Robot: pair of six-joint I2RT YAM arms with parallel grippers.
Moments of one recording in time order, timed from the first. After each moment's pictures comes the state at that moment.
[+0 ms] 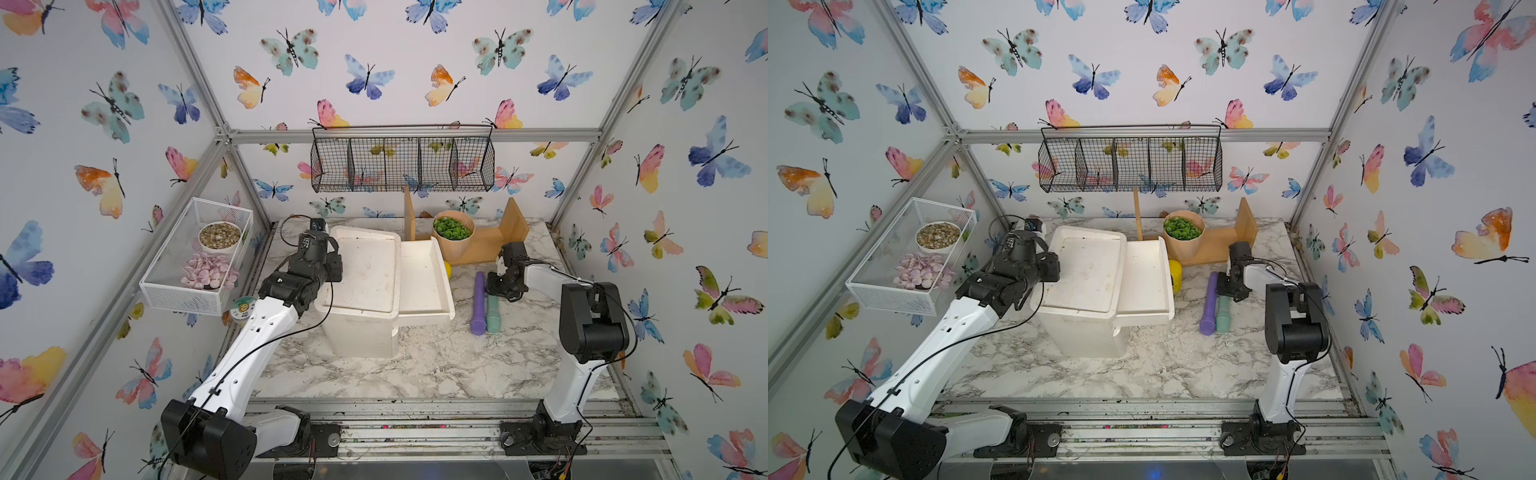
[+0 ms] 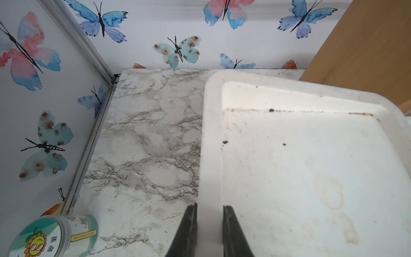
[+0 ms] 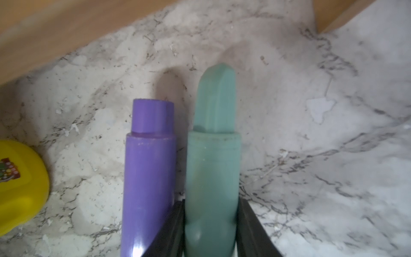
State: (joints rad) left arm -0.33 1.24 1.23 -0.62 -0.22 -0.19; right arm 0.12 1.92 1.24 -0.49 -0.07 0.24
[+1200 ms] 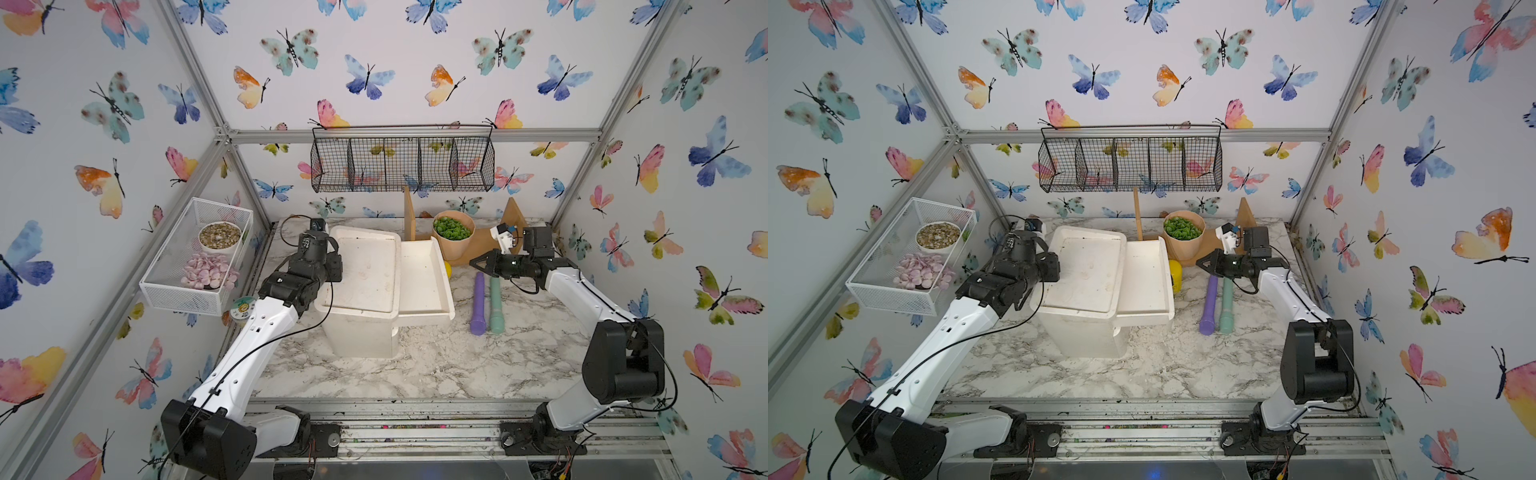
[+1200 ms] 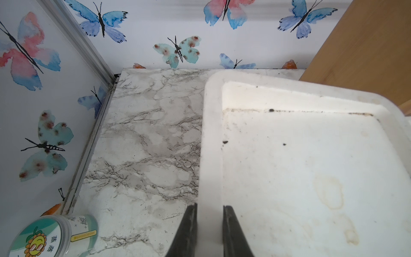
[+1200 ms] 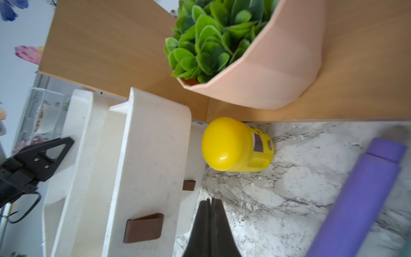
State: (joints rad) left arm -0.33 1.24 1.23 -0.62 -0.22 -0.19; right arm 0.11 1.61 1.19 -0.35 -0.82 0.37
